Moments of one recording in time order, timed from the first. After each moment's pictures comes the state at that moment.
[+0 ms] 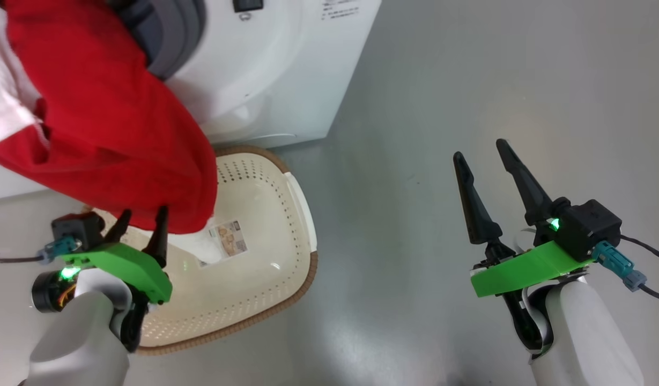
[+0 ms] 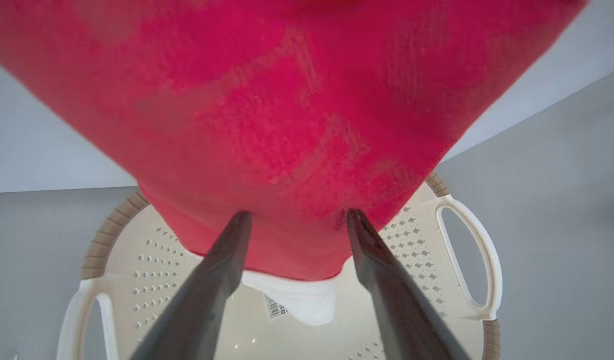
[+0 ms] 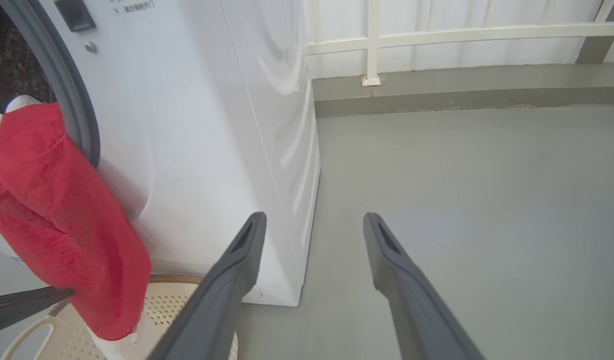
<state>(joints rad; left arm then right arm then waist) -0.74 0.20 -0.55 1.06 -0.74 -0.13 -0.25 -0.35 -0.06 0.09 0.14 0.19 0.13 -0.25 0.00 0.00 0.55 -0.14</state>
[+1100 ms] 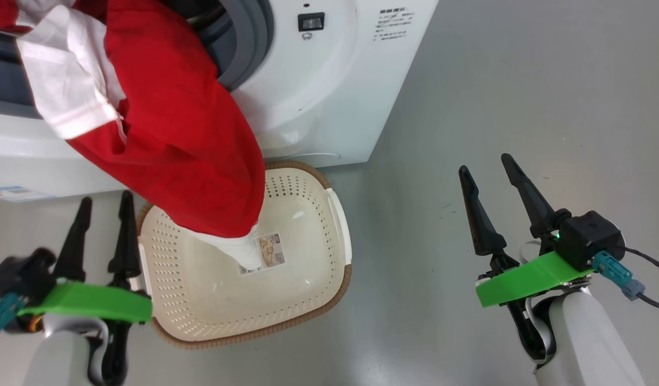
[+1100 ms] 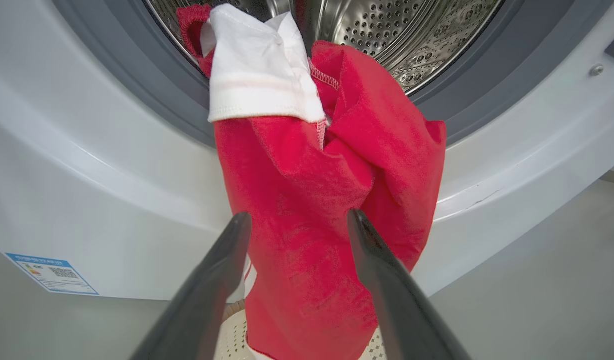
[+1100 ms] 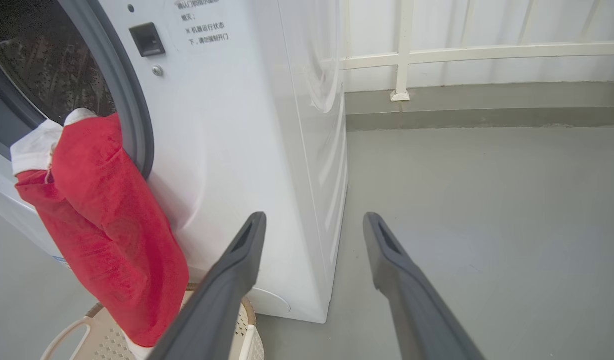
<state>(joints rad) -0.36 0.15 -0.08 0.39 -0.47 -0.13 -0.25 -0.32 -0.06 0.06 0.16 0.17 0.13 -0.25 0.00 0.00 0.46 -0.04</state>
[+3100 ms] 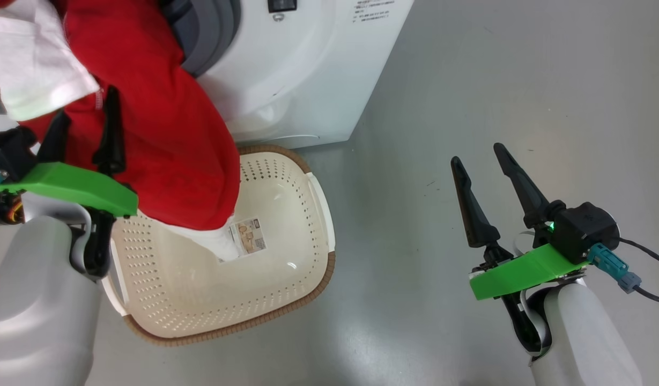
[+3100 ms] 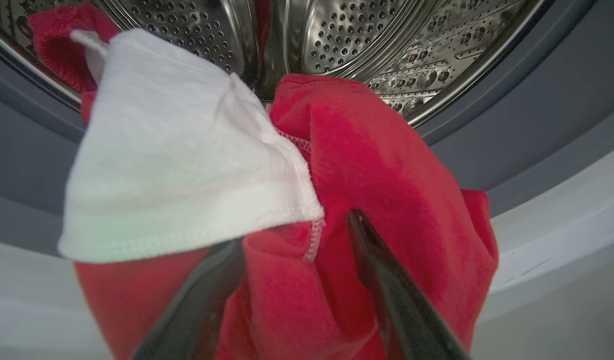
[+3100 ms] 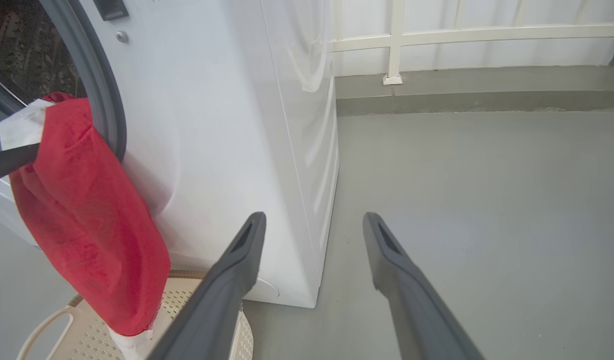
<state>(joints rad) -0.78 0.21 -0.23 0.70 -0.54 -0.13 -0.25 -0.35 -0.06 0.09 0.15 0.17 0.13 -0.25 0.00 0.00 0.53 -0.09</state>
